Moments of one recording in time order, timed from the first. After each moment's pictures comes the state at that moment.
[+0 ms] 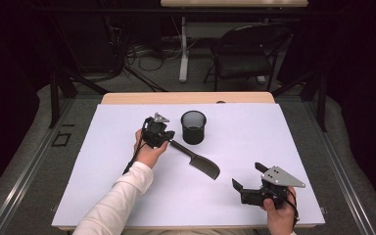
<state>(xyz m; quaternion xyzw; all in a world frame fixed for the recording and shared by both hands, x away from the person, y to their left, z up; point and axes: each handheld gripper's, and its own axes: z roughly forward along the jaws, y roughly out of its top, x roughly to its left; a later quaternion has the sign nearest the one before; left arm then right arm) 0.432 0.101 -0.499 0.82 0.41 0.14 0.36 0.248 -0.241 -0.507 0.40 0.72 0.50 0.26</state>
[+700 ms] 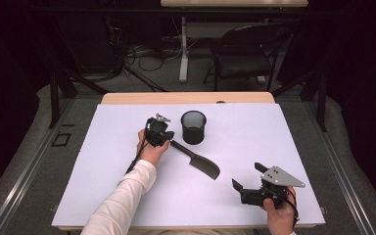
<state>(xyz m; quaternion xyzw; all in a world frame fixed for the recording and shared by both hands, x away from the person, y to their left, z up) 0.451 0.099 -0.521 0.82 0.43 0.14 0.34 0.249 -0.240 -0.508 0.40 0.72 0.50 0.26</state>
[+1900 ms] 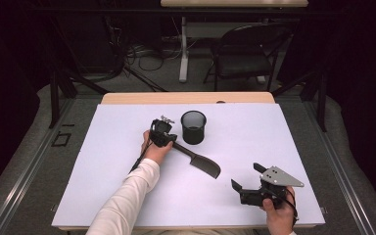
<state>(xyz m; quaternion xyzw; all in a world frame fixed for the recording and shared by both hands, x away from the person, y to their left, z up) 0.465 0.088 -0.544 0.83 0.43 0.11 0.32 0.249 -0.239 -0.510 0.40 0.73 0.50 0.25</state>
